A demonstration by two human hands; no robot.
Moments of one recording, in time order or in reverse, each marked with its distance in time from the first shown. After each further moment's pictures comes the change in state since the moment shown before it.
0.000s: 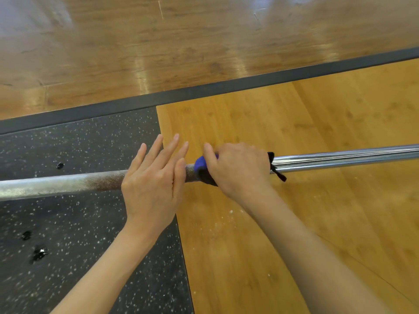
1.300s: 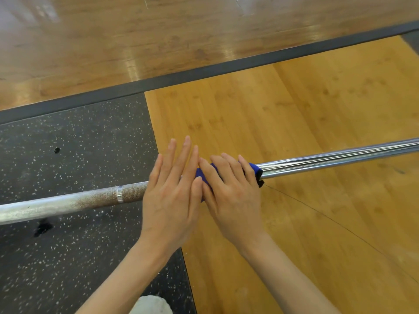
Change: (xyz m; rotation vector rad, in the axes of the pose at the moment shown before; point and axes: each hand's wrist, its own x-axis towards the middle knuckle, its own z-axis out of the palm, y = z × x) left_hand -0.059 0.068 -0.043 -0.146 -0.202 0.064; right_hand -0.124 0.027 0.051 0.113 0.409 -0.172
